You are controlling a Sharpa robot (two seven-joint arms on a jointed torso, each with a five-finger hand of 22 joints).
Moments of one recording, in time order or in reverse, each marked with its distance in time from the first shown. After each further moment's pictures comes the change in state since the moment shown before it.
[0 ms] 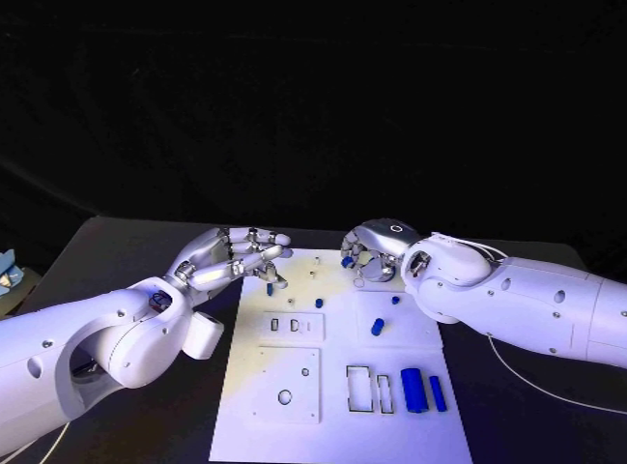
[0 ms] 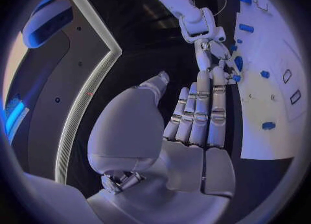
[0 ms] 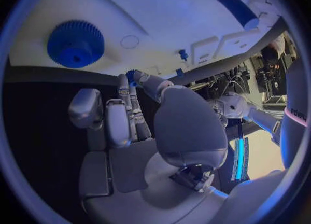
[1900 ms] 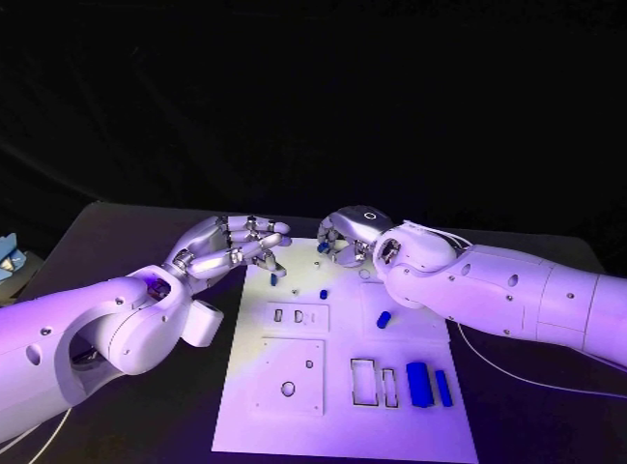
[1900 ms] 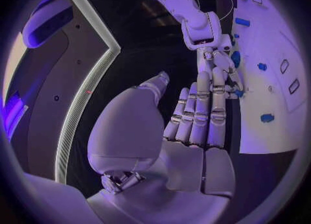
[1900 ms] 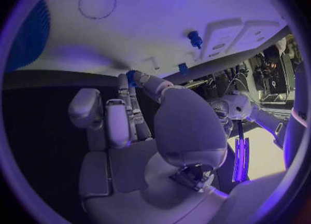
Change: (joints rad) left arm 0.019 0.005 0.000 -0.009 0.000 0.004 -0.003; left_hand 0.000 0.000 0.003 0.003 0.000 -0.003 -0.003 -0.004 0.000 -0.004 0.004 0.000 0.000 -0.003 0.004 0.000 0.000 0.000 -0.004 -0.004 0.000 0.000; right arm 0.000 0.137 0.008 -0.113 0.017 -0.030 0.009; right_hand -0.004 -0.005 -0.002 -0.002 -0.003 -0.020 0.009 -0.007 0.052 -0.003 0.005 0.004 0.008 0.000 0.000 0.003 -0.004 0.000 0.000 0.000 0.000 -0.009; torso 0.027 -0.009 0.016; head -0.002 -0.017
